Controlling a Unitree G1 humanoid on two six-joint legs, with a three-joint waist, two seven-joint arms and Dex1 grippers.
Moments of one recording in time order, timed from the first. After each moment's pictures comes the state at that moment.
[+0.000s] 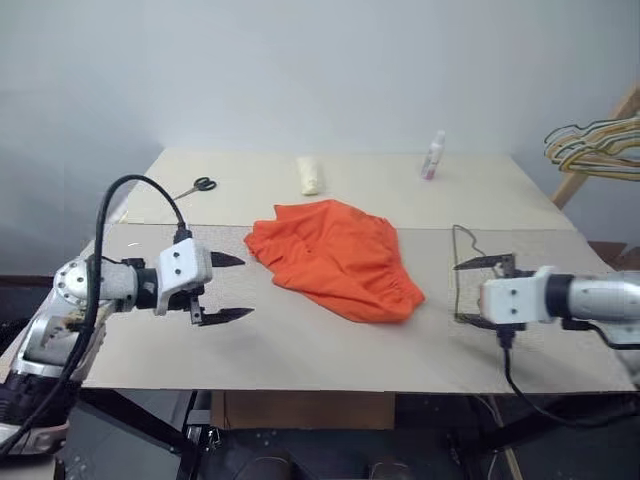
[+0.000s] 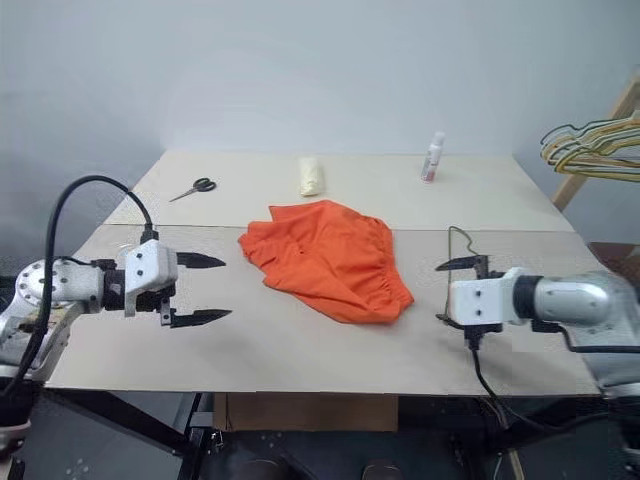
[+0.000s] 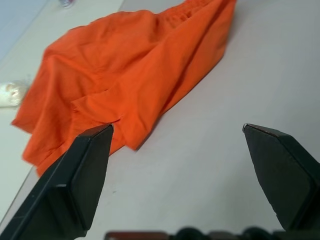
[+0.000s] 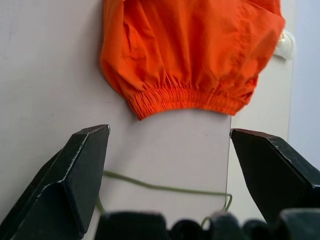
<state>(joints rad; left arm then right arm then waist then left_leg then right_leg) -0.30 0.90 0.00 -0.12 -0.28 0.19 -1.19 -0.22 -1.02 0.02 -0.08 -0.14 -0.27 1.04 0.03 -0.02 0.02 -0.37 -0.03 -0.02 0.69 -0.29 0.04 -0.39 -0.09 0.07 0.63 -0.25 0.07</state>
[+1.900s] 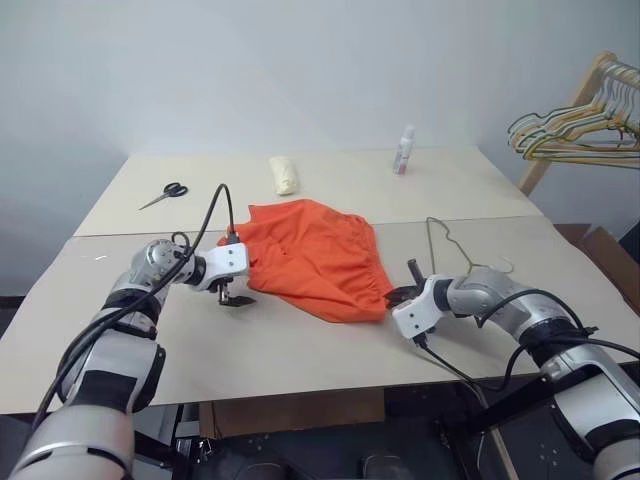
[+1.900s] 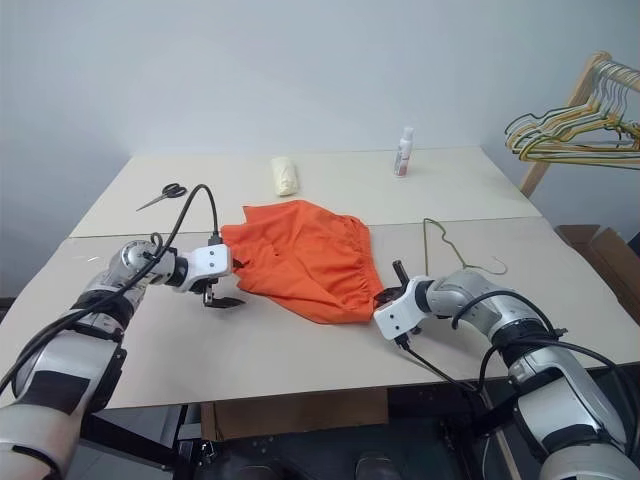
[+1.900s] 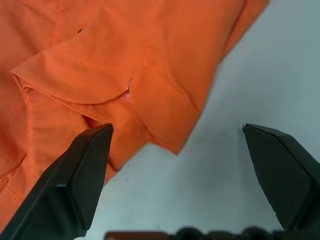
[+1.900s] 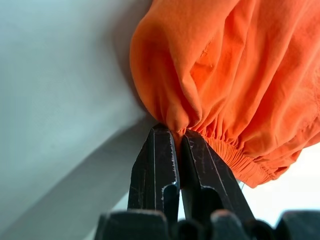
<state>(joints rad) -0.93 0.57 -0.29 1.23 0.24 -0.49 -1.12 -0.70 -0.72 0.52 0.64 -0.66 -0.76 0.61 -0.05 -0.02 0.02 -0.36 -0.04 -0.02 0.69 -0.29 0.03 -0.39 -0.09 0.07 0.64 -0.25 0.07</state>
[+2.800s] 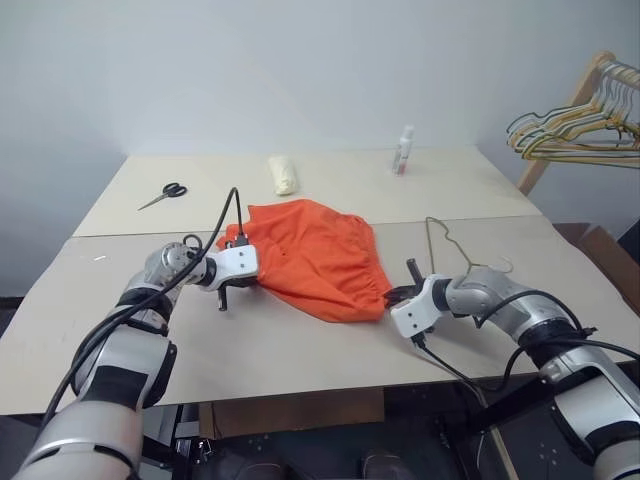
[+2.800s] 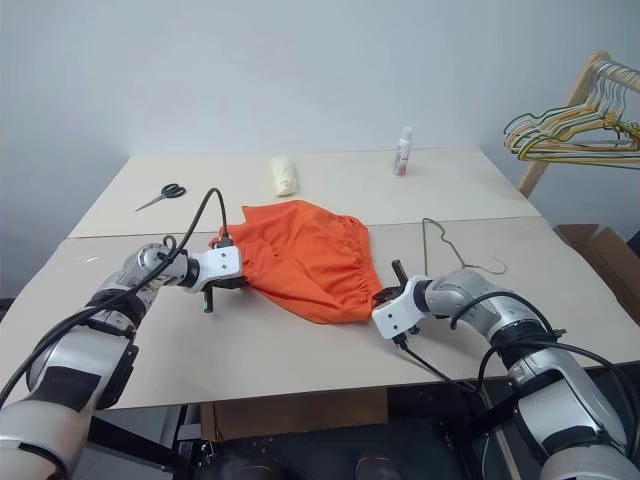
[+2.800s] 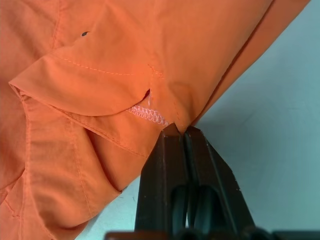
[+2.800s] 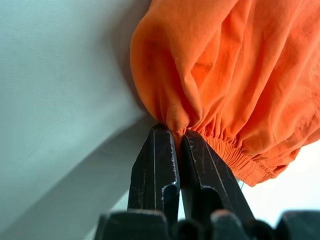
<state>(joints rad) -0.96 0.54 -0.30 1.27 0.32 -0.49 -1.02 -0.69 -0.72 0.52 0.61 -0.64 -0.73 0.63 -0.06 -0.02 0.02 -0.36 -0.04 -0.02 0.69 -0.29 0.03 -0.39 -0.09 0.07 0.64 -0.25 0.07</state>
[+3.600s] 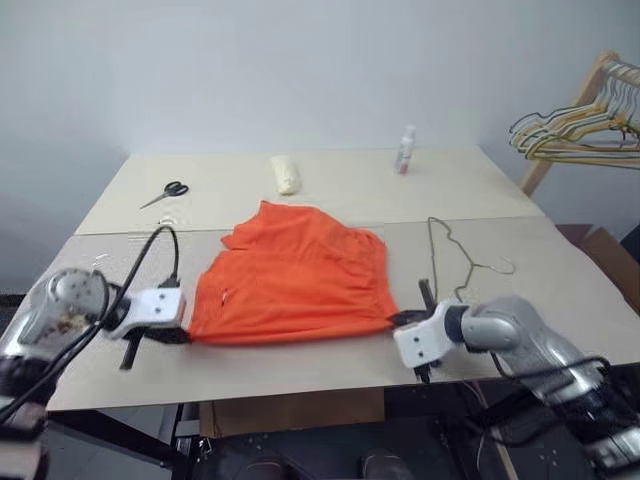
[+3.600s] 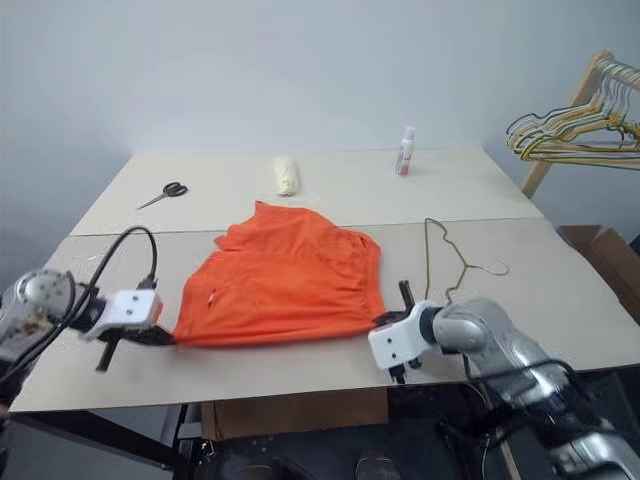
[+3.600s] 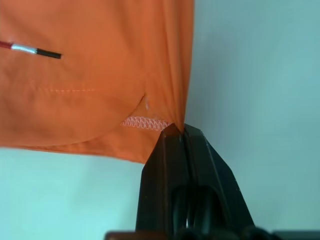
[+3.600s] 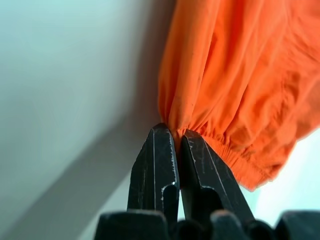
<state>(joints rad) -0.25 1.06 -0.12 0.21 -0.03 -0.02 -1.50 -0.21 -0.86 0.32 -0.34 -0.43 -0.10 0.99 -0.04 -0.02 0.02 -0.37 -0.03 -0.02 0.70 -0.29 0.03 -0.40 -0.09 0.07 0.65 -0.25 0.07</state>
